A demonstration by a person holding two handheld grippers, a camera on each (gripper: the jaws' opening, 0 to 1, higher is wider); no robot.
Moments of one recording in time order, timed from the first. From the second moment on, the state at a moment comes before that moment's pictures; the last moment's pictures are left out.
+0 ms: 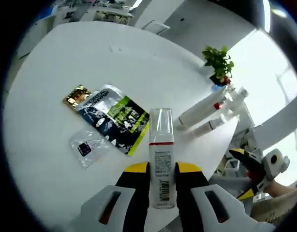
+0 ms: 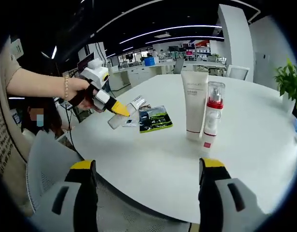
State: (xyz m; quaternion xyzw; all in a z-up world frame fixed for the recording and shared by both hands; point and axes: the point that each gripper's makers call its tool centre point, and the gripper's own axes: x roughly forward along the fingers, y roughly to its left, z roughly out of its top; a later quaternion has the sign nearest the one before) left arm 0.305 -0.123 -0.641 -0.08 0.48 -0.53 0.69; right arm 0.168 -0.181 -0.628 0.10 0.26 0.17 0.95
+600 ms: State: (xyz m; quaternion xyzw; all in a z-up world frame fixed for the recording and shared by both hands) left arm 0.212 -0.129 -0.518 -0.23 0.38 -0.70 0.56; right arm 0.201 -0.150 -0.488 0.30 0.07 0.30 0.90
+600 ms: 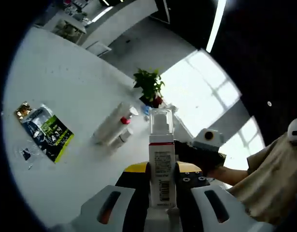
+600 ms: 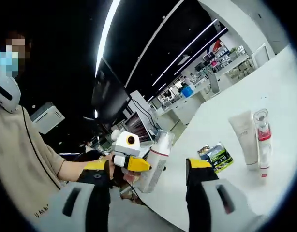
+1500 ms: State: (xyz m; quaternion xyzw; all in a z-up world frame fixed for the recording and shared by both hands) left arm 0.161 -0.147 -0.481 -0.24 0.38 -0.78 0.45; right arm 0.195 -0.139 -0.469 0.36 0.09 0.33 0.87
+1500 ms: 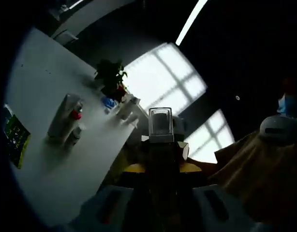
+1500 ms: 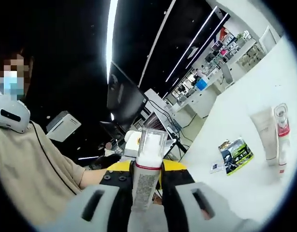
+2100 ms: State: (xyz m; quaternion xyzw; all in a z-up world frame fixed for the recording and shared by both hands) left arm 0.203 -0.187 -0.507 0.04 0.24 -0.66 0.71; right arm 0.222 -0.208 -0.497 0.26 0.15 0.03 0.95
